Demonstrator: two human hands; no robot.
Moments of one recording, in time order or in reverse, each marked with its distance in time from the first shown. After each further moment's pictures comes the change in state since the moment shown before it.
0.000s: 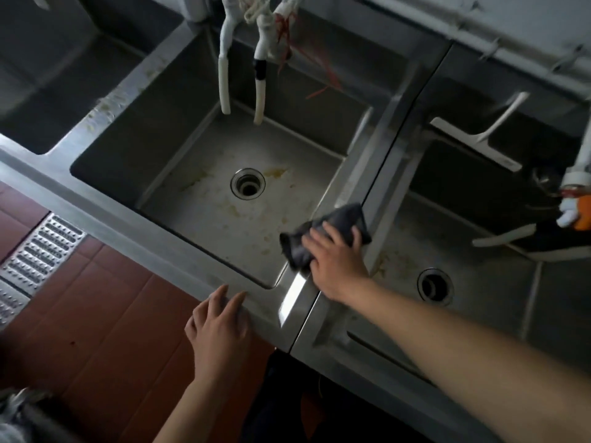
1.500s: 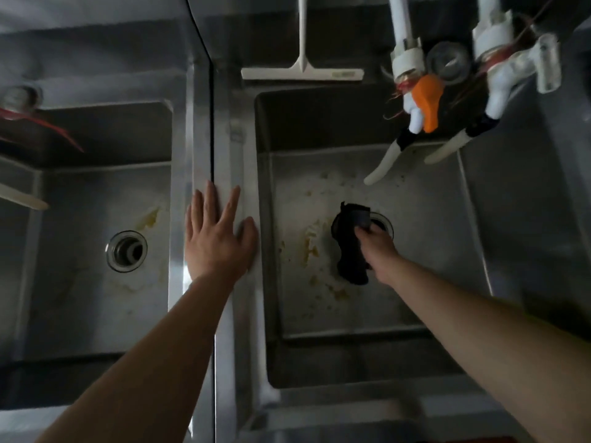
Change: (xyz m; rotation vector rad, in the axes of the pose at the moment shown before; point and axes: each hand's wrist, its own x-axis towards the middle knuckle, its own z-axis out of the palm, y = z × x) left_hand 0.173 0.253 0.121 0.411 0.007 0.701; right_hand -0.072 0.258 0.103 1.574 0.319 1.195
